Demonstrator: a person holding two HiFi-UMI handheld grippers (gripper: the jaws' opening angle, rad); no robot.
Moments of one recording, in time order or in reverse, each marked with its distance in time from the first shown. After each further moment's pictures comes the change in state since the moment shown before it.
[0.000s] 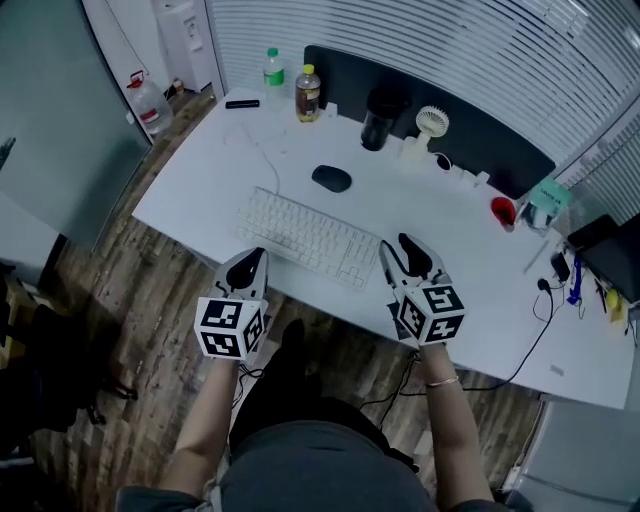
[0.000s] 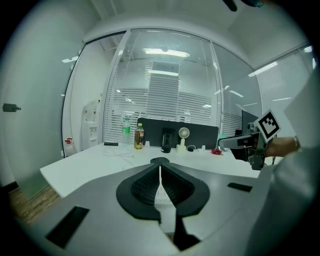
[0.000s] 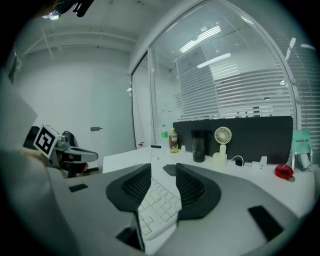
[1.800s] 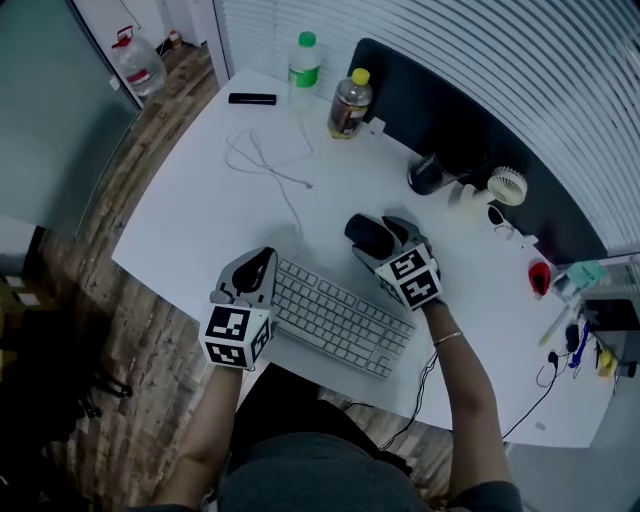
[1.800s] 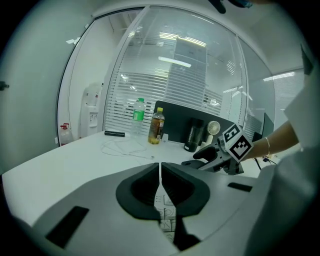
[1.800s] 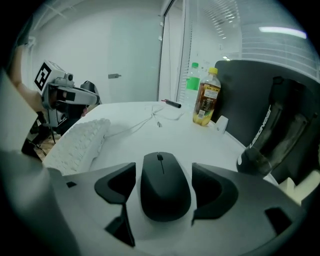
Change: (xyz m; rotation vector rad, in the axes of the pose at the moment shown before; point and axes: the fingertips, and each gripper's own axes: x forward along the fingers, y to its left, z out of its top) left arm 0.166 0.128 -0.003 -0.105 0.104 -0.009; right arm 0.295 -0.027 -0.072 -0.392 0.487 0.285
